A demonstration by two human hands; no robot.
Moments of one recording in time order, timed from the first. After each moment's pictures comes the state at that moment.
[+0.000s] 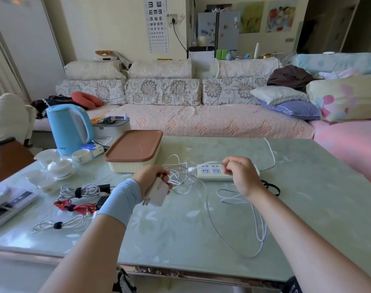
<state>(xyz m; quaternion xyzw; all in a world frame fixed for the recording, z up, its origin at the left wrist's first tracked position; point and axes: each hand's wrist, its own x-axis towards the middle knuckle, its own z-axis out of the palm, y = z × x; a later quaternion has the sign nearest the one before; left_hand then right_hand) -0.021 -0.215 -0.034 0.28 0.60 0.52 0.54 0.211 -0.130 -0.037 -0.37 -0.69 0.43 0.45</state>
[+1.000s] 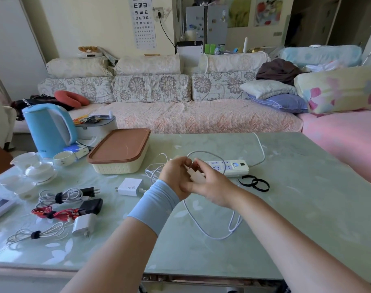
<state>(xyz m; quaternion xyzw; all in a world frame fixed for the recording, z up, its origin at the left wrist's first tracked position) 0.080 -0.175 -0.028 0.17 0.40 0.62 0.65 0.204 -0.146 -0.047 -0.32 -0.79 0.46 0.26</state>
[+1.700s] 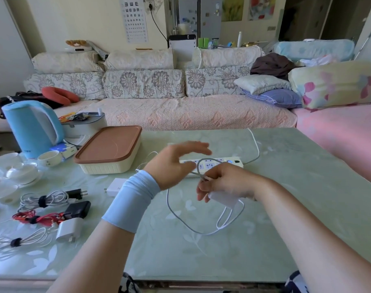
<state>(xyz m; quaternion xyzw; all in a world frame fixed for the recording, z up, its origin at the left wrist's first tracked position) 0.069 -0.184 0.002 0.75 0.53 0.35 0.19 0.253 -0.119 -0.031 -0.32 -0.80 0.50 0.12</state>
